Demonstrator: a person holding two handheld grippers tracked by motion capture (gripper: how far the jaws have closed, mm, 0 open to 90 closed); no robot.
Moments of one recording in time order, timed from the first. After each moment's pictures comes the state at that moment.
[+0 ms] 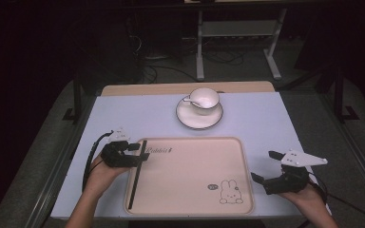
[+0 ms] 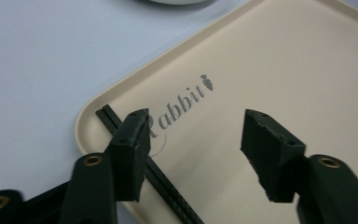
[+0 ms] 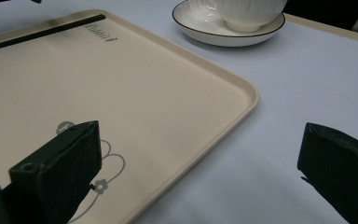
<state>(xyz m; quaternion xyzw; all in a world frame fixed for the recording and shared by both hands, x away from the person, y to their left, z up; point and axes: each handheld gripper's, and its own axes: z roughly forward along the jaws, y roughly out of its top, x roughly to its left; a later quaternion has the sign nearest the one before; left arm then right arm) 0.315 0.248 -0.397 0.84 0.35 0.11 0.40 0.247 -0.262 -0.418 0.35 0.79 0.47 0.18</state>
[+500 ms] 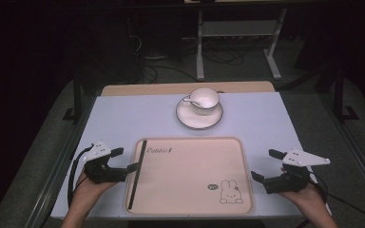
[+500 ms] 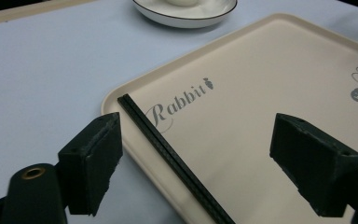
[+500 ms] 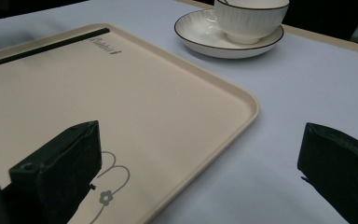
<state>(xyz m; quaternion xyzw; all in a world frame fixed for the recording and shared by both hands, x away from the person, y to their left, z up) 0.269 0.281 -0.402 0.79 0.36 0.16 0.46 0.246 -0.263 -0.412 0.35 0.78 0.49 0.19</state>
